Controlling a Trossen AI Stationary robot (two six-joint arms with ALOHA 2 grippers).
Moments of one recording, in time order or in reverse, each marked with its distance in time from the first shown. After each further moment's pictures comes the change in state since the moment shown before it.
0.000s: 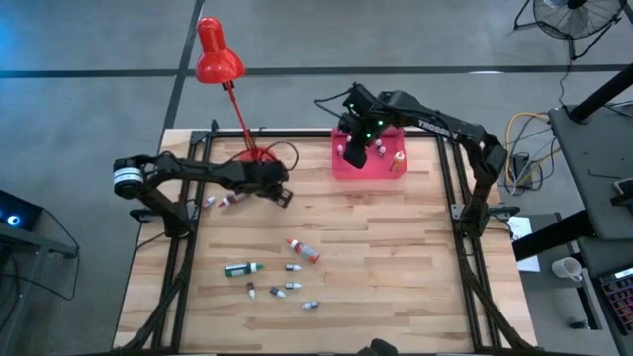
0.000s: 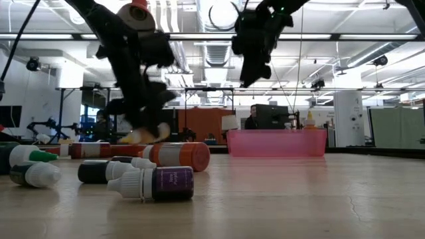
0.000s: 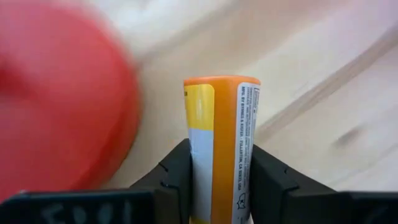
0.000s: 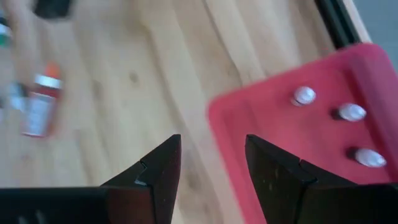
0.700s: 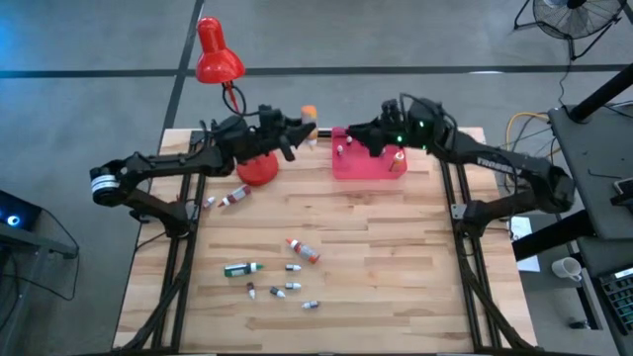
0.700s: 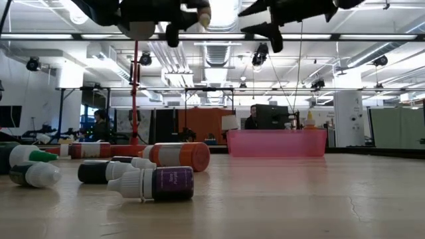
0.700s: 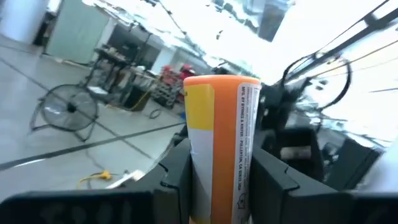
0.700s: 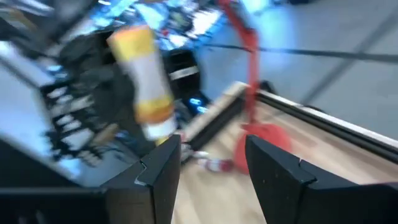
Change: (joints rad) left arm 0.081 -0.178 0.107 1.100 0.297 0.129; right arm 0.075 -0.582 -0.709 1.147 0.046 0.745
